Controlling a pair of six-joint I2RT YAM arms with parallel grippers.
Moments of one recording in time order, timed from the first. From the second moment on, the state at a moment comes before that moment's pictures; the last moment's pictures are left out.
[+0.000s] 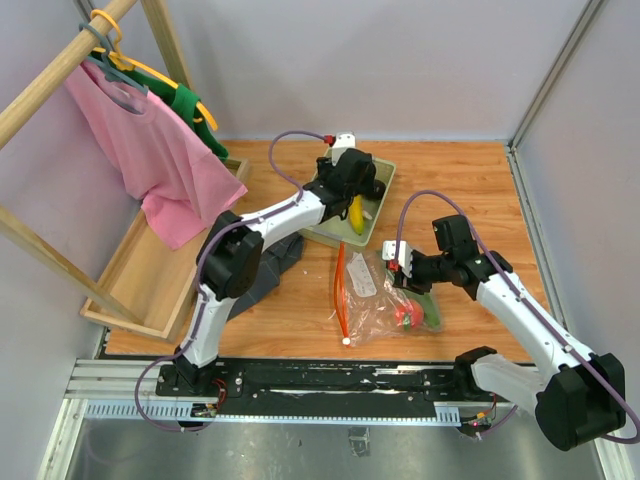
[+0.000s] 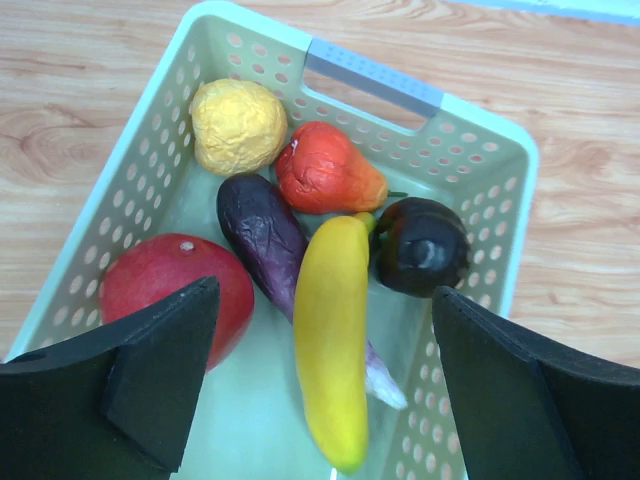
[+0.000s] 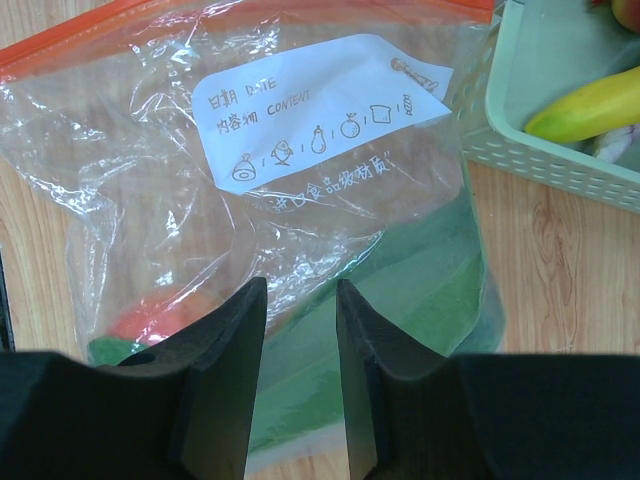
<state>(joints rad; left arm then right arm) -0.73 2.19 1.79 -0.13 -0.56 -0.51 0.35 1.04 0.74 -0.65 -0.65 -1.00</state>
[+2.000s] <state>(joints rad) -0.70 0.62 0.25 0.60 0.24 -0.70 0.32 0.94 0.91 -1.17 -0.83 -1.50</state>
